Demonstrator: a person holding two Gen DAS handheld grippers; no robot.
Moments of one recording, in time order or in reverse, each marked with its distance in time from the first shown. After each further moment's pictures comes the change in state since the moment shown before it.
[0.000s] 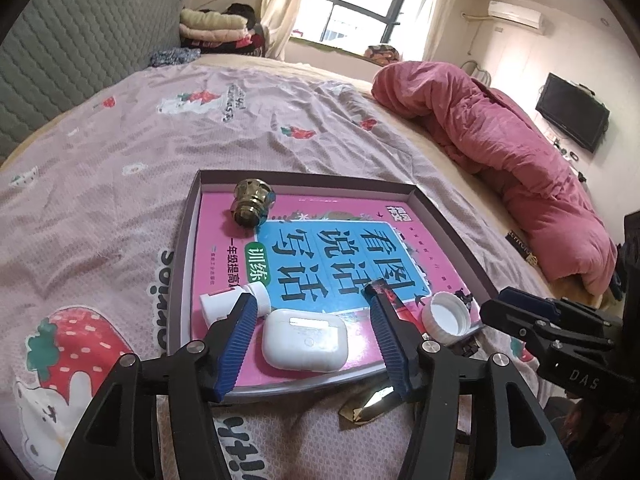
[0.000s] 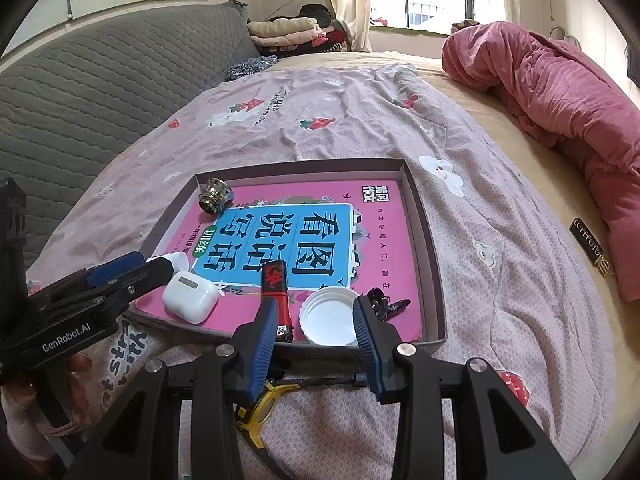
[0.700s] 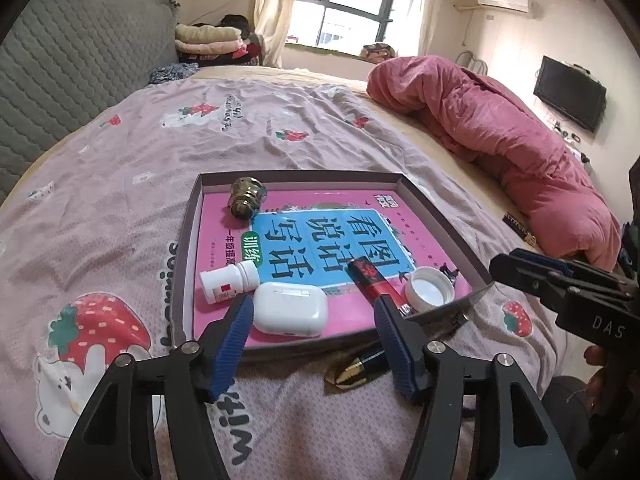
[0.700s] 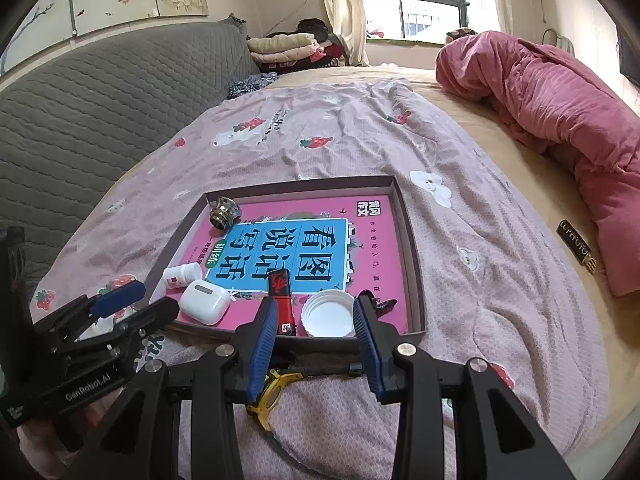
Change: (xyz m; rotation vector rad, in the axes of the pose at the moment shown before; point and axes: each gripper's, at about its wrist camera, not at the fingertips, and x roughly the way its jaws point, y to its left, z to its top) left arm -0.029 -0.027 -0.019 0.062 -0.007 0.047; right arm -0.035 -0.006 -0.002 0.018 -0.059 0.013
